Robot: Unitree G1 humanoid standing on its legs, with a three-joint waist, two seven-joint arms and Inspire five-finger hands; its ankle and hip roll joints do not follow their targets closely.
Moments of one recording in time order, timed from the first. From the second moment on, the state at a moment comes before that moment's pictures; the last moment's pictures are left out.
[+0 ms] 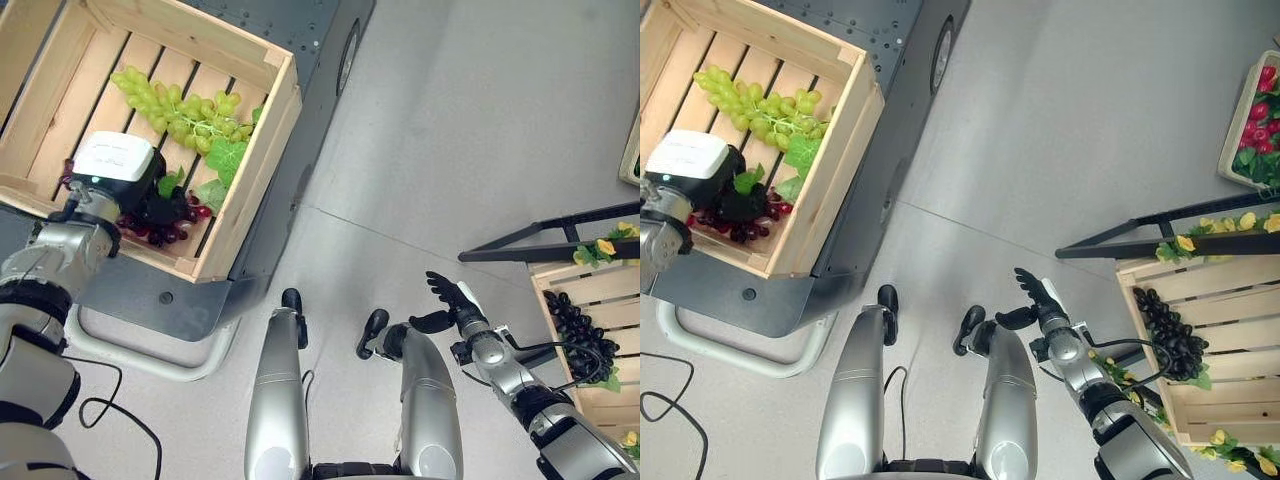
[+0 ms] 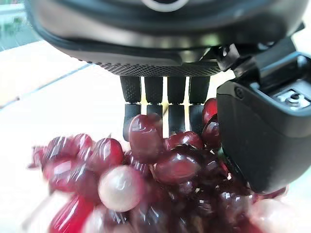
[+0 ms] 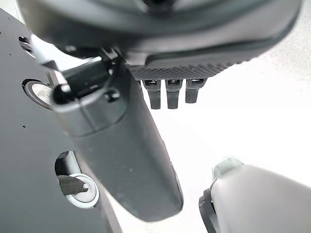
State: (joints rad) left arm -0.82 1.07 -0.70 0.98 0.43 -0.35 0.41; right arm -0.40 -0.47 0.53 0.90 0.24 -0.23 -0.17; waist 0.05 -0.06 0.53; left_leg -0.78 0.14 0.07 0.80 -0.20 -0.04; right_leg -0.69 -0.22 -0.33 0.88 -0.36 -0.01
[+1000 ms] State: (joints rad) left arm -0.55 0.80 -0.01 0.94 -0.61 -0.41 0.51; right arm -0.27 -0.38 0.52 0.85 0.24 -0.23 -0.18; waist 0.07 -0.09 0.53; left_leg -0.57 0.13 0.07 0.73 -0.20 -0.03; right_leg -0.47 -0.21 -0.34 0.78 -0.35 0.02
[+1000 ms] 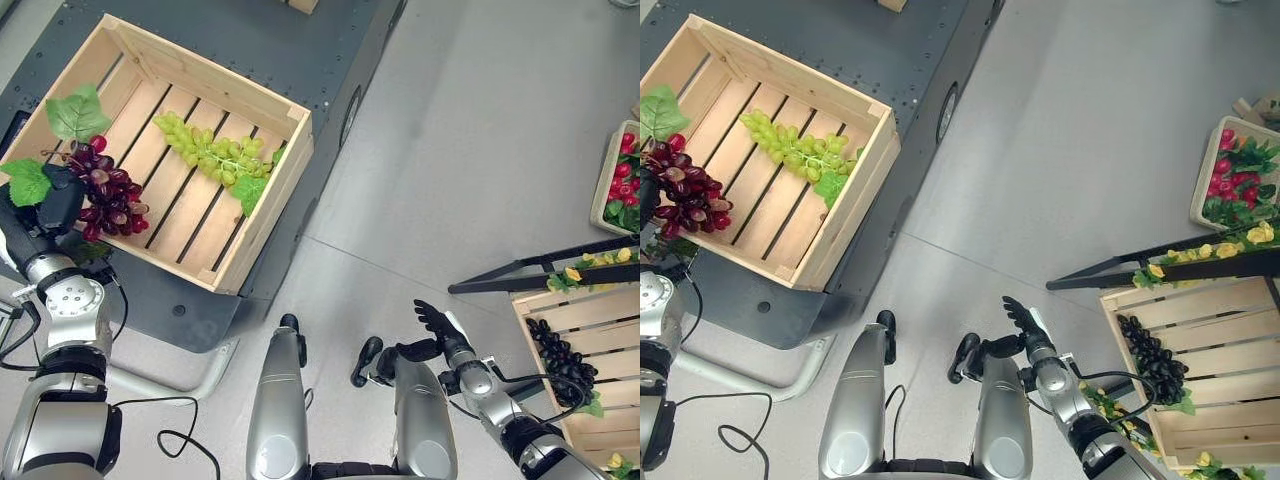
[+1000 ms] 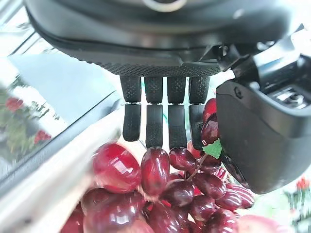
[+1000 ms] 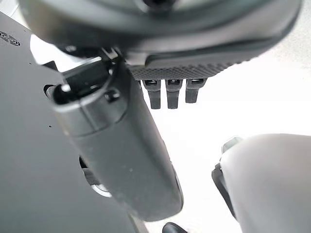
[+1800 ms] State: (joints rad) left arm -0.55 0.79 0.02 0.78 -0.84 -0.41 0.23; right arm -0.24 -0.37 0.54 0.45 0.20 -0.24 -0.22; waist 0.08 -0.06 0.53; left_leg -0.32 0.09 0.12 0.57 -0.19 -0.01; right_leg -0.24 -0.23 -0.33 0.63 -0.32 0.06
